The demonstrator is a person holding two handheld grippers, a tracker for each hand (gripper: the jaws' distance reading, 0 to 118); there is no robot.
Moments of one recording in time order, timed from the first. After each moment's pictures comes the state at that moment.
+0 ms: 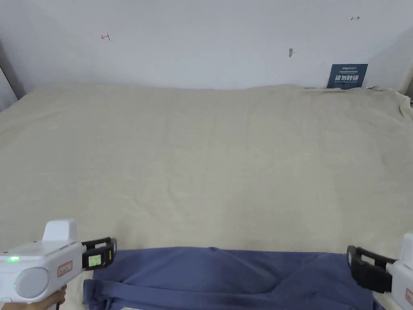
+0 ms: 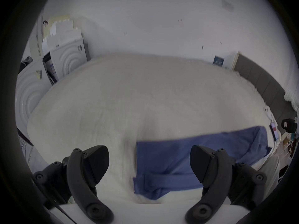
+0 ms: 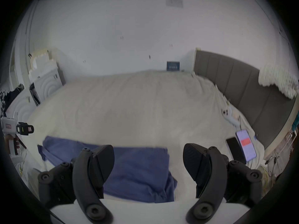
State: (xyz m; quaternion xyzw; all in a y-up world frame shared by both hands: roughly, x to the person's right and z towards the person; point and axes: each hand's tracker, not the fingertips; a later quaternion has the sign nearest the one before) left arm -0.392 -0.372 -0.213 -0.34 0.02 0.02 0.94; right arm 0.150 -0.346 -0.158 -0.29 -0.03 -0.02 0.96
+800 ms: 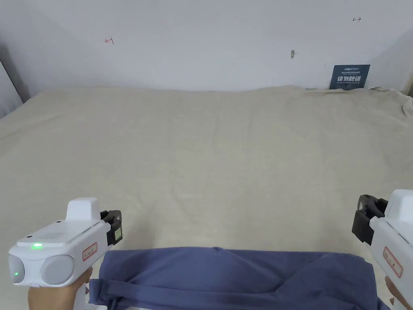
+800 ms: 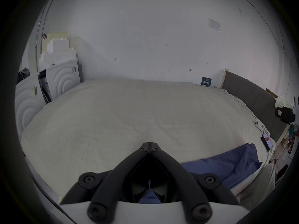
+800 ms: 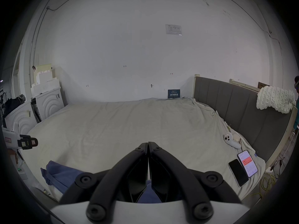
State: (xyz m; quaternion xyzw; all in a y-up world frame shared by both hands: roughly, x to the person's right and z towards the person) left arm -0.363 -0.357 -0.221 -0.28 -0.01 0.04 0.96; right arm 0.118 -0.313 -0.175 -0.18 -0.04 -0.02 0.98
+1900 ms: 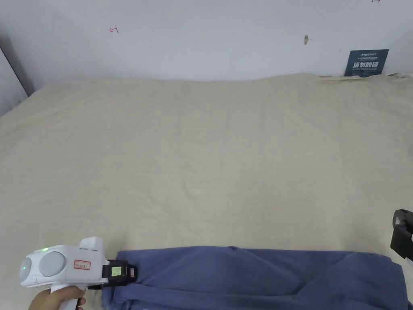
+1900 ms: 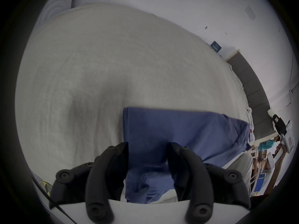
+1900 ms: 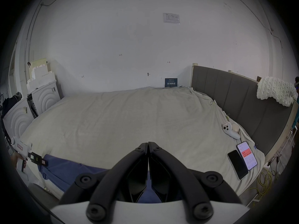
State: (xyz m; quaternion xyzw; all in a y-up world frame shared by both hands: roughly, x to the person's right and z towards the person) left arm -0.459 -0.479 -0.283 -0.54 -0.08 0.16 0.82; right arm 0.119 -0.329 -0.182 -0.23 -0.05 -0.02 0.97
